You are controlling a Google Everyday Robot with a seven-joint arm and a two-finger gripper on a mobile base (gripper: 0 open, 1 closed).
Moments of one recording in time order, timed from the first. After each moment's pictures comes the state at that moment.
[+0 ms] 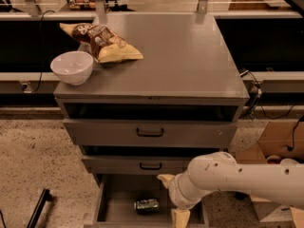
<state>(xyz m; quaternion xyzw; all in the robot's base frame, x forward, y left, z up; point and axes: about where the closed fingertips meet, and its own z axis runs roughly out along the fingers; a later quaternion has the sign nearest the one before) 0.385 -0.048 0.515 -0.77 0.60 0.13 0.17</state>
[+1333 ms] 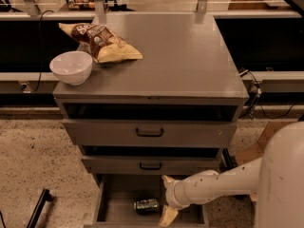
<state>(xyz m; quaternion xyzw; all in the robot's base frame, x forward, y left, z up) 0.444 -0.042 0.378 -0.66 0.70 0.12 0.23</state>
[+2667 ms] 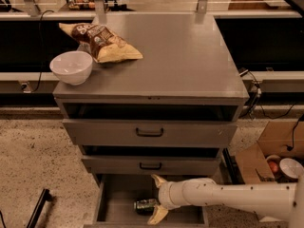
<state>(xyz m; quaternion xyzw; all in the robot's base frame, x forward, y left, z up) 0.463 0.001 0.358 -0.64 0.67 0.17 0.32</state>
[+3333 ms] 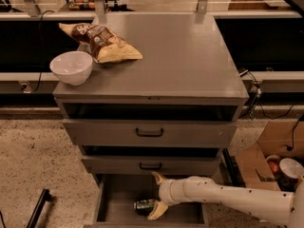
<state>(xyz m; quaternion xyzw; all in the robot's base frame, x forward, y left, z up) 0.486 0.000 0.335 -0.64 0.66 0.18 0.35</state>
